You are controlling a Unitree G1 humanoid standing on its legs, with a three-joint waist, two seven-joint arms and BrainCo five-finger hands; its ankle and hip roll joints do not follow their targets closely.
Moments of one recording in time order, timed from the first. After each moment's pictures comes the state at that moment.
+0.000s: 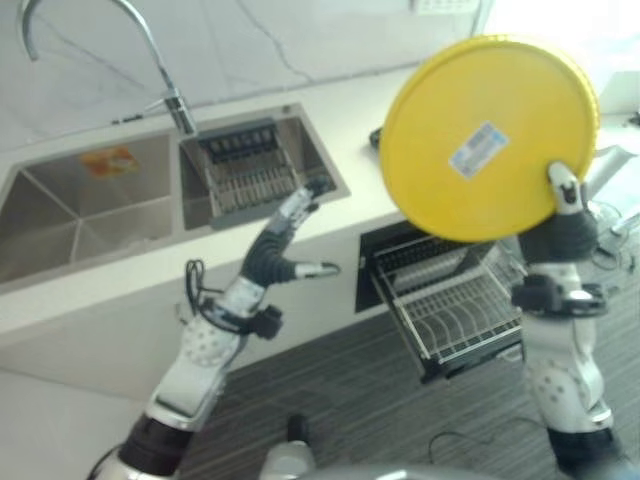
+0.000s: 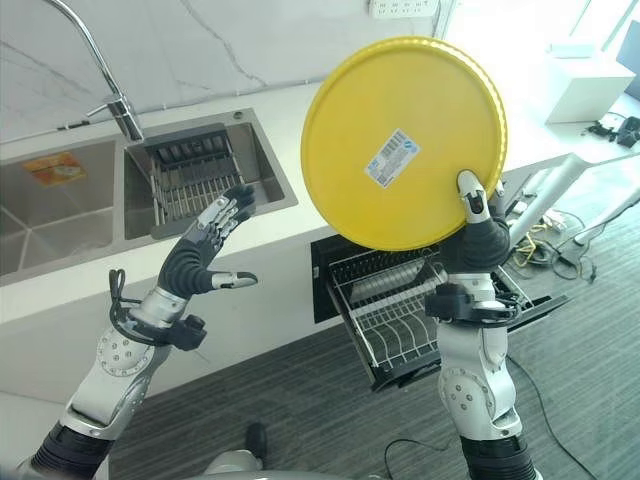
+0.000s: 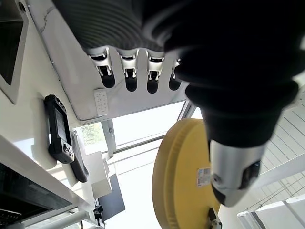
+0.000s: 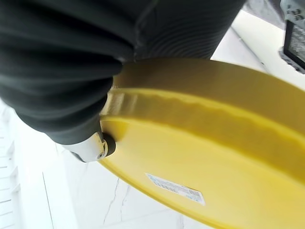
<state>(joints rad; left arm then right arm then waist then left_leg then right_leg) -0.05 0.53 -0.23 -0.34 -0.25 -0.26 -0.07 -0.07 -0.36 0.02 -0.44 0.89 -0.27 -0.04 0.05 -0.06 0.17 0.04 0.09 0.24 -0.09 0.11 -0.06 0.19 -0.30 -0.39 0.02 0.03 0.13</state>
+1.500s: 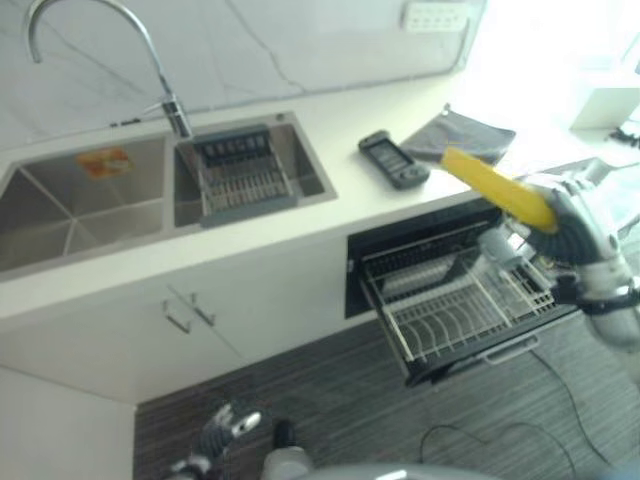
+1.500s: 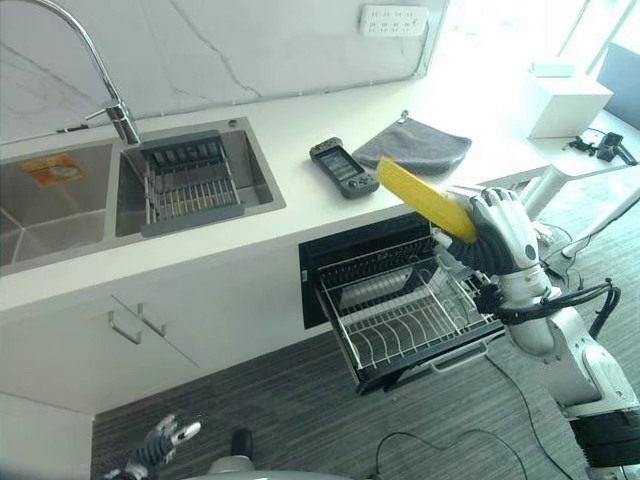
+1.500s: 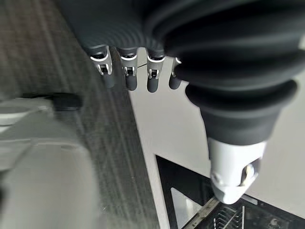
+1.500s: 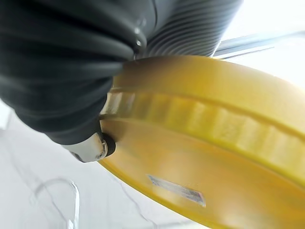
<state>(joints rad) 0.35 0.37 -0.12 0.70 -0.45 -0.17 -0.19 -0.06 -0.91 -0.02 -0.03 -0.51 -0.43 -0.41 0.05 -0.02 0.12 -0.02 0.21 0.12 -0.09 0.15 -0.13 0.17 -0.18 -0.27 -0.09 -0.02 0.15</state>
